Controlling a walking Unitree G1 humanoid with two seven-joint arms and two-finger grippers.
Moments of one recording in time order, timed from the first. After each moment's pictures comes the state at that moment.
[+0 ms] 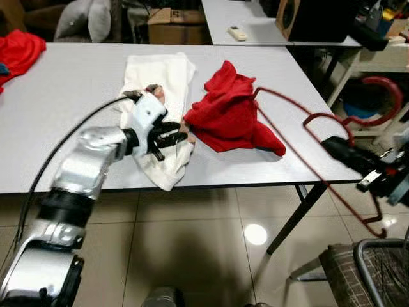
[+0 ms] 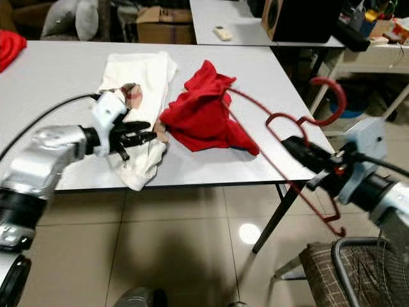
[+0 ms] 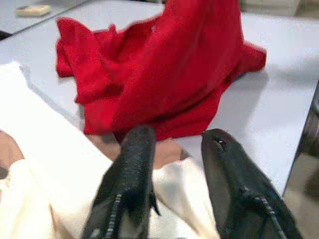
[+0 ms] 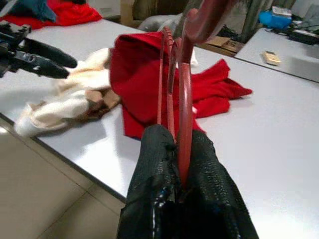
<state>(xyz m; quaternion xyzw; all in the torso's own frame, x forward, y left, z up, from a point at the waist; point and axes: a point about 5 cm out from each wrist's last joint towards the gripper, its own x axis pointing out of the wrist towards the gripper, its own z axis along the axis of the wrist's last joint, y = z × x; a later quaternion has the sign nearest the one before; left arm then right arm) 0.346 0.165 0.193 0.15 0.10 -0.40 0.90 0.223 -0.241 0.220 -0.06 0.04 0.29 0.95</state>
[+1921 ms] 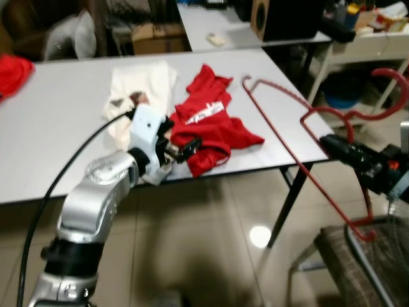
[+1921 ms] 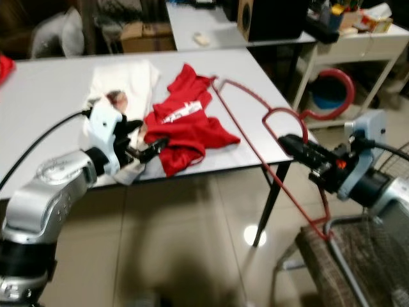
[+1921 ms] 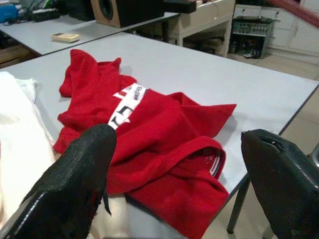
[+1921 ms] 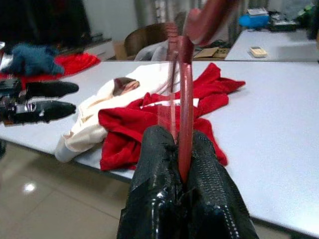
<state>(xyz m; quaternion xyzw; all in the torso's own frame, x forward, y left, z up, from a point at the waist) 0.306 0.140 0.183 0.05 0.06 -0.29 0.95 0.228 -0.241 0.219 0.05 0.05 0.29 0.95</state>
